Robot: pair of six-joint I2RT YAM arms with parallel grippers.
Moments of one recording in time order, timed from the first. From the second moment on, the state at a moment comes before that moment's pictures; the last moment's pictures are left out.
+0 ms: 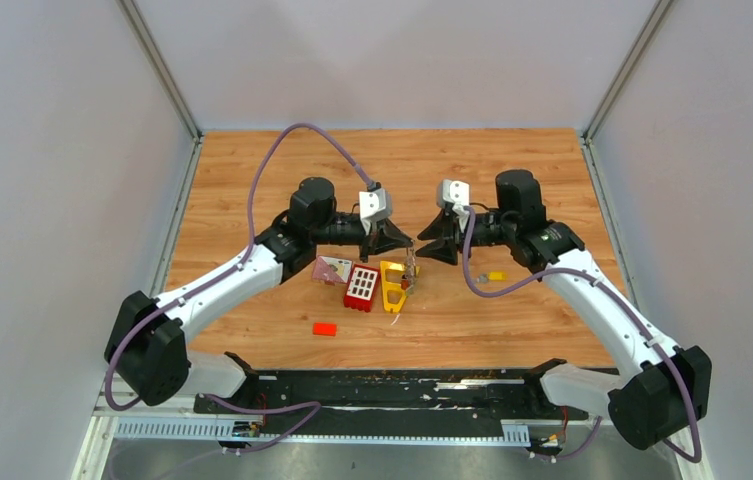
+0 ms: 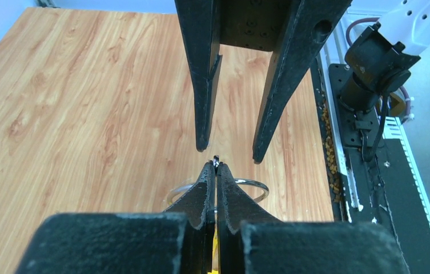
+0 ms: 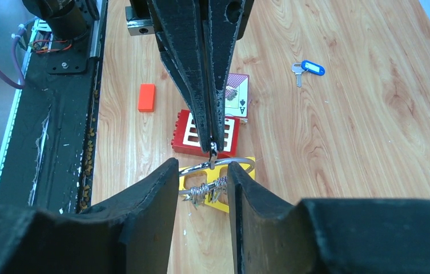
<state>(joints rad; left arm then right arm) -0.67 1.34 0.97 0.17 0.81 0.16 0.43 1.18 1.03 -0.35 -0.97 -0.50</state>
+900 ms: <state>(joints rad) -0.63 1.21 0.97 0.07 0.90 0.25 0.13 1.29 1.06 -0.84 -0.58 -0.87</state>
